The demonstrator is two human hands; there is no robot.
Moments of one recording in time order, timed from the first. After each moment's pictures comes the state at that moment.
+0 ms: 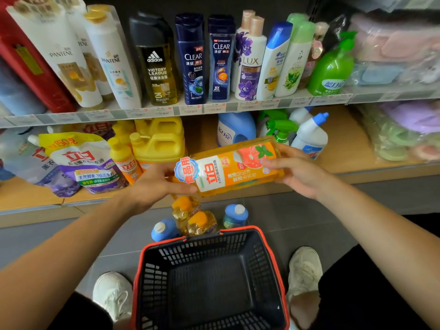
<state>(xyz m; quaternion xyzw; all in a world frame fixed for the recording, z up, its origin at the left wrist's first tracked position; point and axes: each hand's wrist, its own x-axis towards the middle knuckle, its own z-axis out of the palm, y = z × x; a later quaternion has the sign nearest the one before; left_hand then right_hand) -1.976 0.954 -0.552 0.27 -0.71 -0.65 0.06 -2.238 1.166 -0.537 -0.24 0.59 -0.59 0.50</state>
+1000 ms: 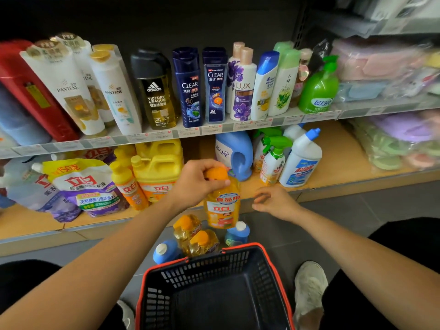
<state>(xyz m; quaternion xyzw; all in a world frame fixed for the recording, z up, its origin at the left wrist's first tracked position) -2.051 0.977 -0.536 0.18 -0.83 -0.50 0.18 -2.245 1.159 -0.629 -0.36 0.82 -0.33 0.31</state>
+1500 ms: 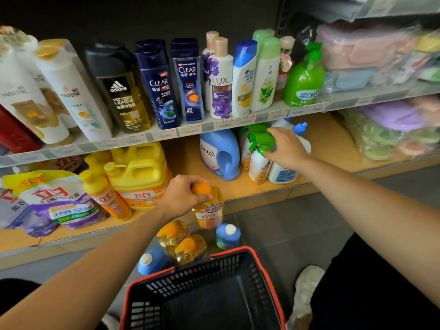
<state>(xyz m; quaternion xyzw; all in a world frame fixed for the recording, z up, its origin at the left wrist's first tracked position) -2.084 0.958 -0.599 0.26 -0.87 -0.41 0.08 -2.362 1.125 -0.565 -0.40 0.90 -0.17 0.03</state>
